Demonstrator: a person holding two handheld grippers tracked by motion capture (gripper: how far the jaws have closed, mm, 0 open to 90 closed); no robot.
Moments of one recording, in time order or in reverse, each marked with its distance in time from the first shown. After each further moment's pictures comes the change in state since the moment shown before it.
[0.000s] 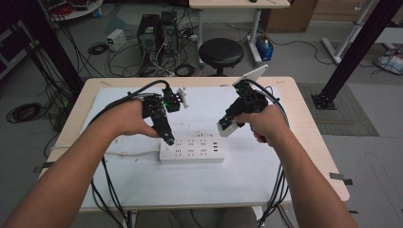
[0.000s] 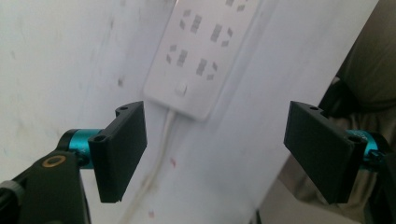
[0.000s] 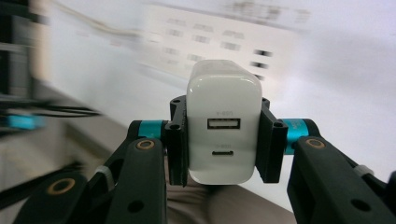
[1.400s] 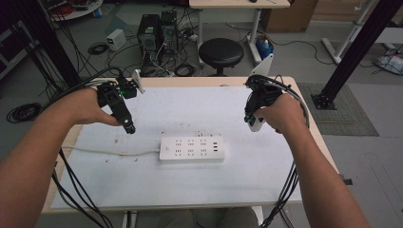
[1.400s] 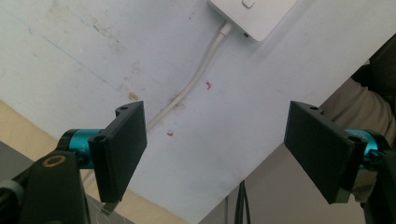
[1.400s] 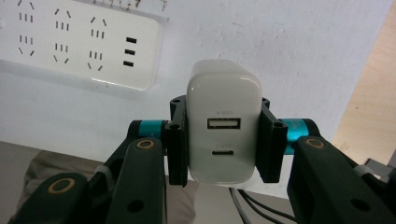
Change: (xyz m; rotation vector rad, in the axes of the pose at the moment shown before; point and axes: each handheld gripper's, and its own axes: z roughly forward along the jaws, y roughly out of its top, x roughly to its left) left arm 0.050 -0.065 -0.024 0.064 0.008 -0.222; right arm -0.017 0.006 -0.023 0.060 -0.396 0.013
